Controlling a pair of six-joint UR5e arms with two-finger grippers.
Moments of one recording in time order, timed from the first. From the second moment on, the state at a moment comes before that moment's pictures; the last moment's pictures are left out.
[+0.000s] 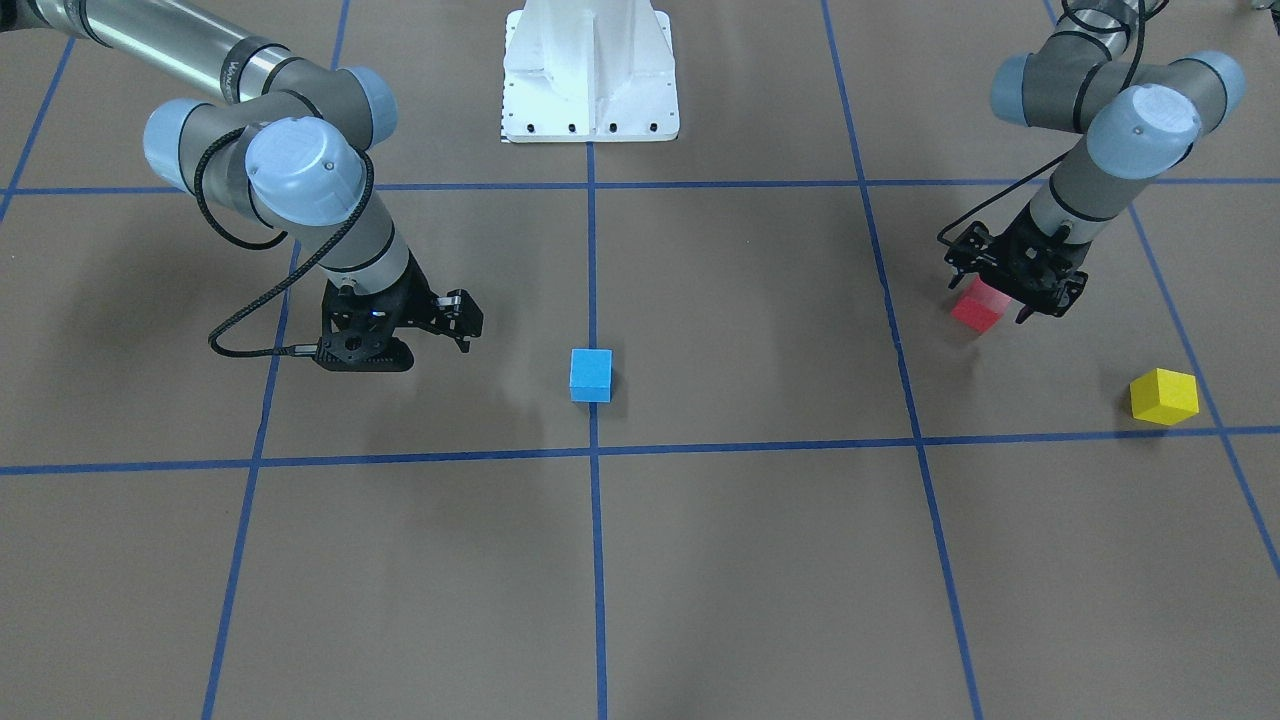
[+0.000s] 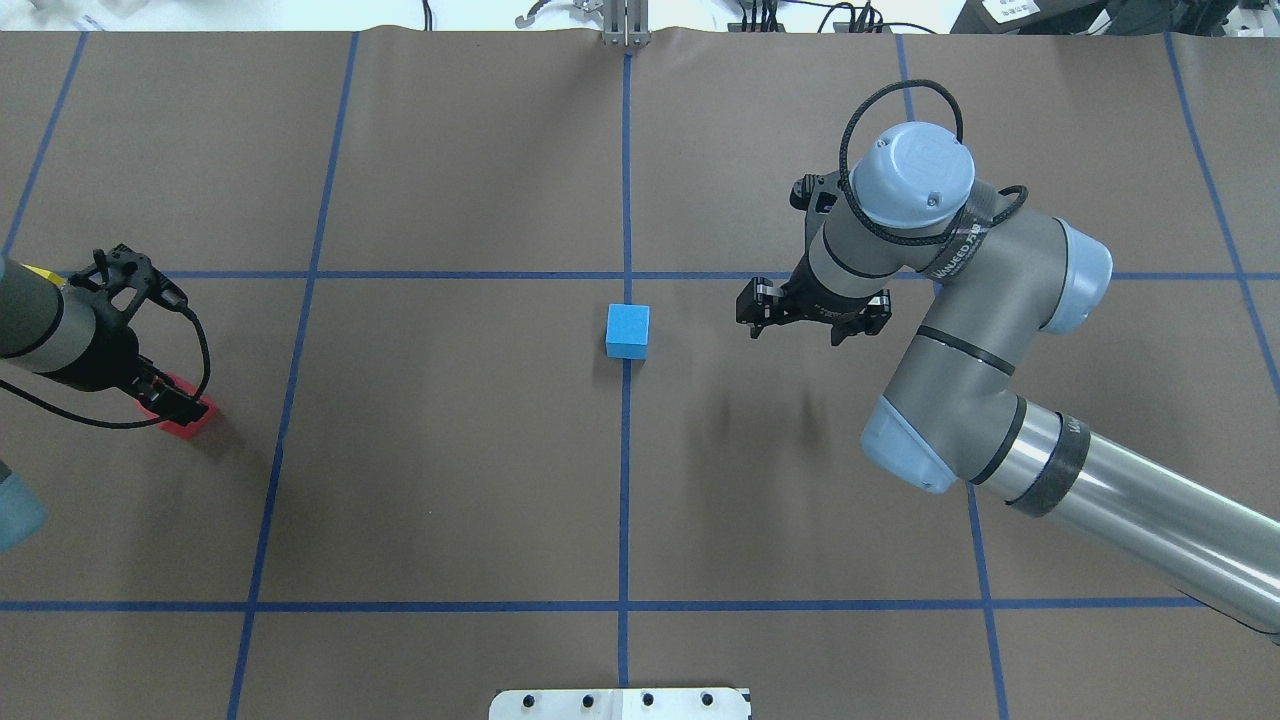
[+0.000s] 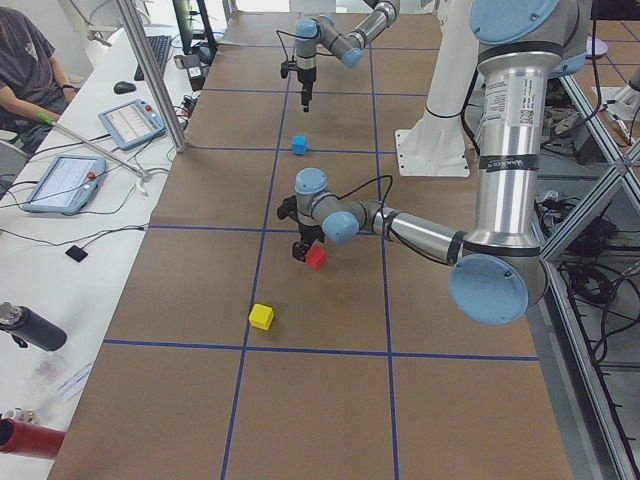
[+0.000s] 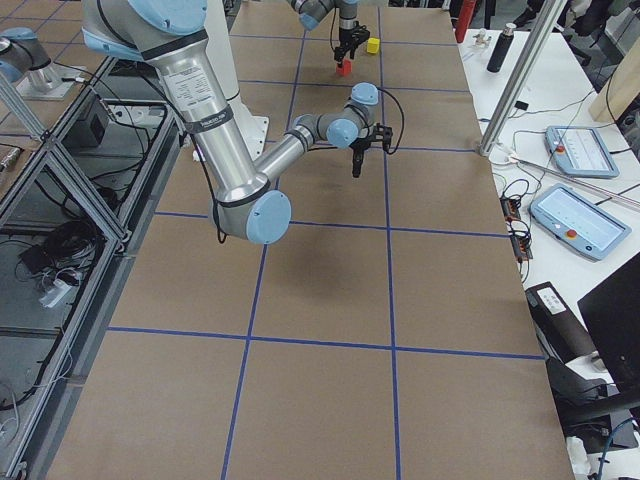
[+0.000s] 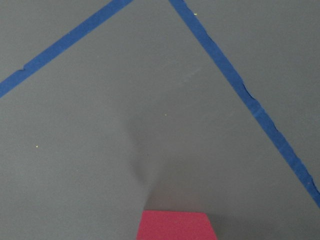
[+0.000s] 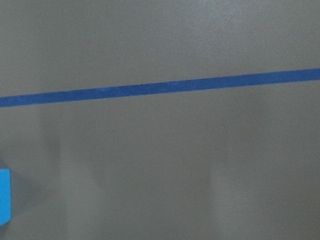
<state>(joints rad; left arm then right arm) -0.83 -1.57 -1.77 -2.00 -2.10 -0.31 0.68 -1.04 1.64 -1.44 2.05 1.16</state>
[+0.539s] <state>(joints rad) -0.82 -1.58 -1.75 -2.00 -2.10 -0.31 0.68 -1.04 1.64 -1.44 2.05 1.16</state>
